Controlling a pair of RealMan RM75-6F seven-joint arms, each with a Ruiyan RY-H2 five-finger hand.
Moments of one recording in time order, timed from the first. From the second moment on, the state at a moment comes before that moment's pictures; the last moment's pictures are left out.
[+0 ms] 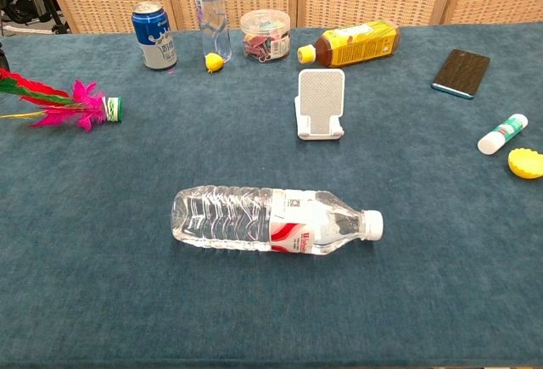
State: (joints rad) left arm -0.79 -1.38 -0.18 -1.09 0.43 0.69 0.31; right arm 0.03 -1.10 0.04 -1.67 -1.49 1.49 -0.15
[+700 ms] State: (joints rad) left arm -0.79 -1.24 -0.25 -1.37 0.52 0.84 0.31; right arm 0.03 -1.10 0.04 -1.67 -1.50 1.50 -0.14
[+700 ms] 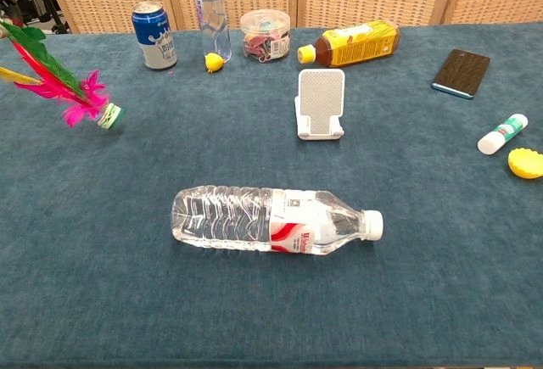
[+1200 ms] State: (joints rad) left arm -0.80 -1.19 -0.23 -1.54 0.68 1.00 0.42; right arm 0.02 -1.09 0.04 -1.68 -1.51 1.52 -0.13
